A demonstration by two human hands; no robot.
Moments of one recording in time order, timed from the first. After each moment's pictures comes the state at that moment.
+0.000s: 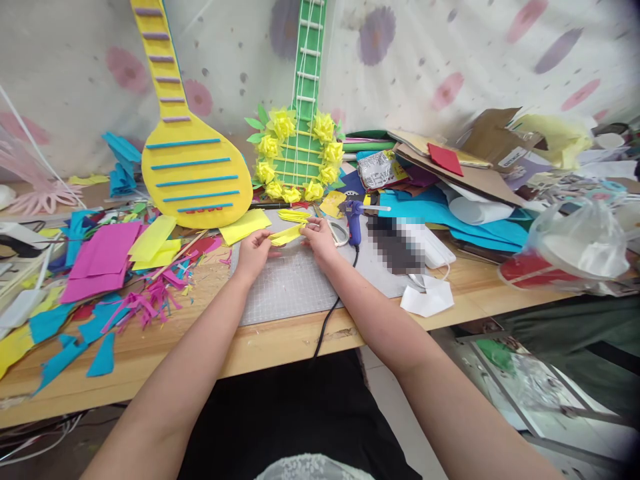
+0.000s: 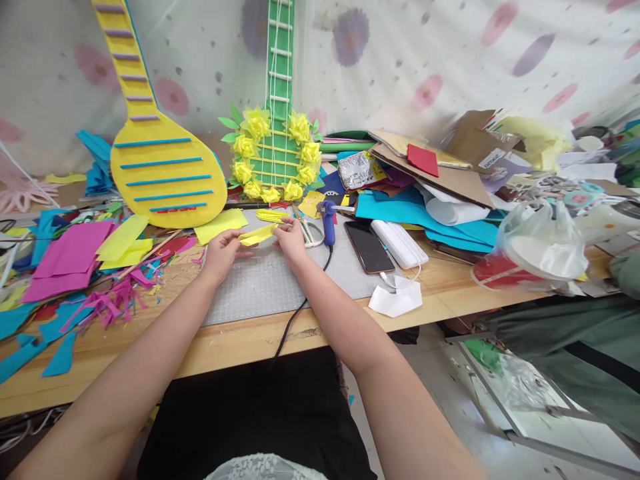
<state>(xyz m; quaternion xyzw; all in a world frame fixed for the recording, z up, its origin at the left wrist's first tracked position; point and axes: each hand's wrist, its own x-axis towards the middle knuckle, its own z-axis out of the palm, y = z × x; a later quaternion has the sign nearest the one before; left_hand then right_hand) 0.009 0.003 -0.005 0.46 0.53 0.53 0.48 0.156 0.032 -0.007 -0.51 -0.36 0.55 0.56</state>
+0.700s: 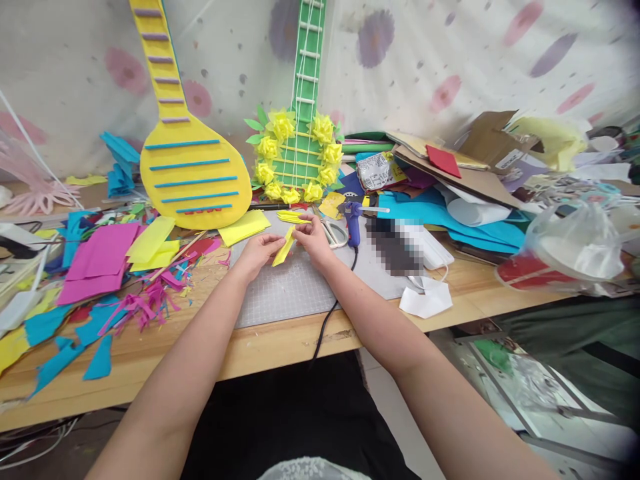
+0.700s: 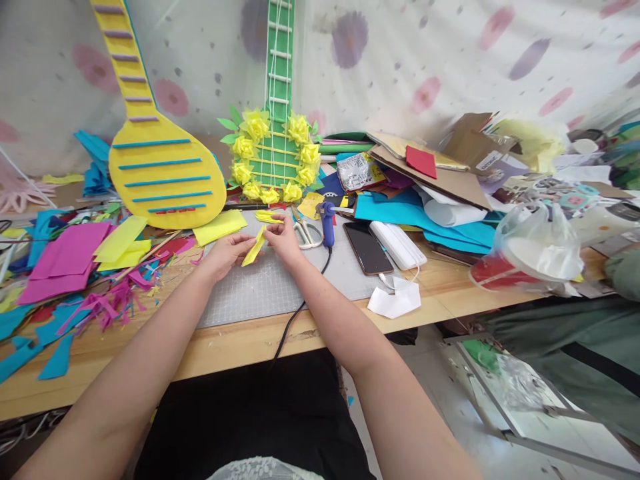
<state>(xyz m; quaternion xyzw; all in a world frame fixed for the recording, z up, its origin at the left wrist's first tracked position) 0.012 0.003 0.011 0.44 0.53 0.41 0.60 0.151 0.029 -0.003 -0.45 -0.48 0.52 0.55</state>
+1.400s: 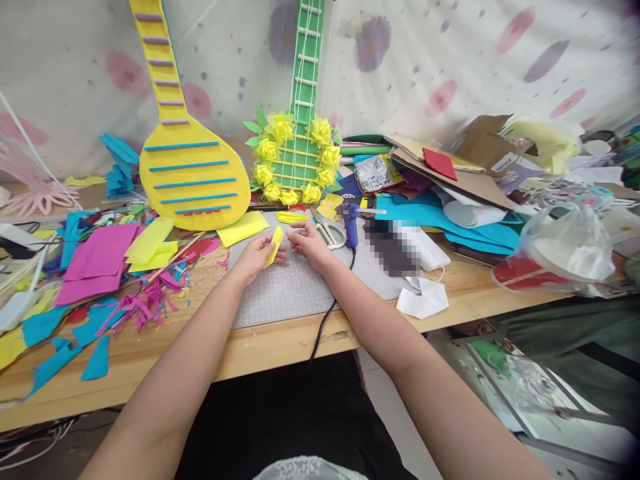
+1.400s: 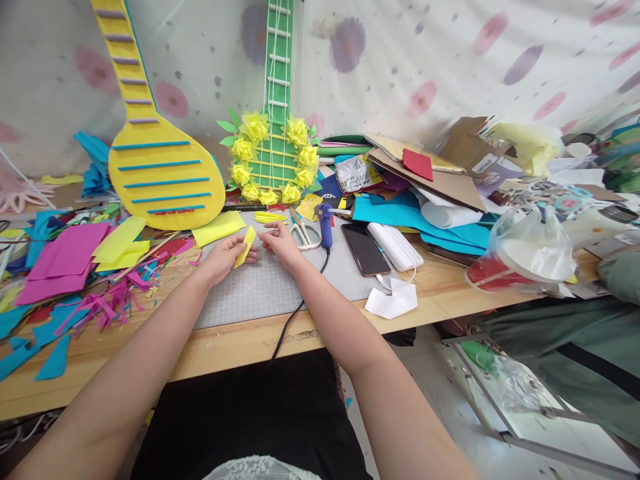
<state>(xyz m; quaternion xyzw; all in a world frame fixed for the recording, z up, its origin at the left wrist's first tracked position) 0.012 -0.002 0.009 0.43 0.51 0.44 0.60 0.155 0.025 -0.002 -0.44 -0.46 0.61 0.48</state>
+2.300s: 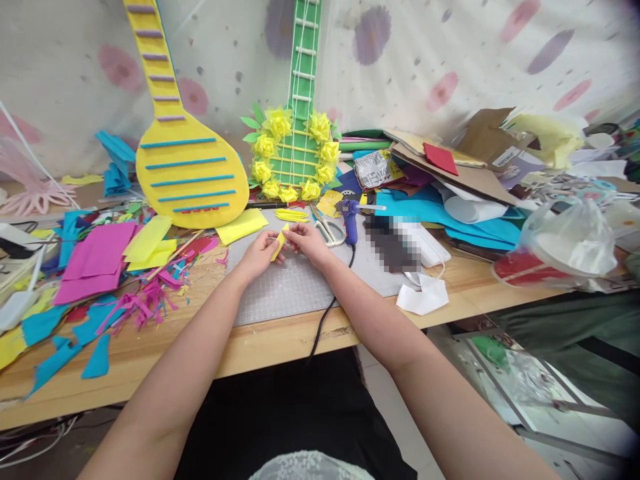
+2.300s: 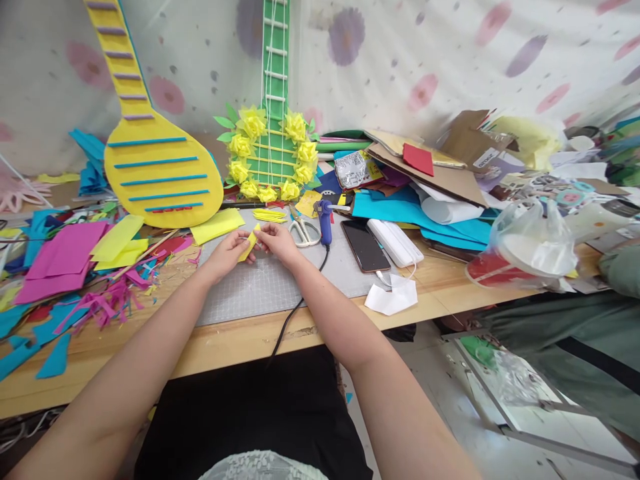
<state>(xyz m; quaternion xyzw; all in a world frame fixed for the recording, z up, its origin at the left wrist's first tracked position) 0.009 0.000 -0.002 0.55 0.48 0.41 0.55 0.154 0.024 -0.002 -0.42 -0.52 0.59 0.46</state>
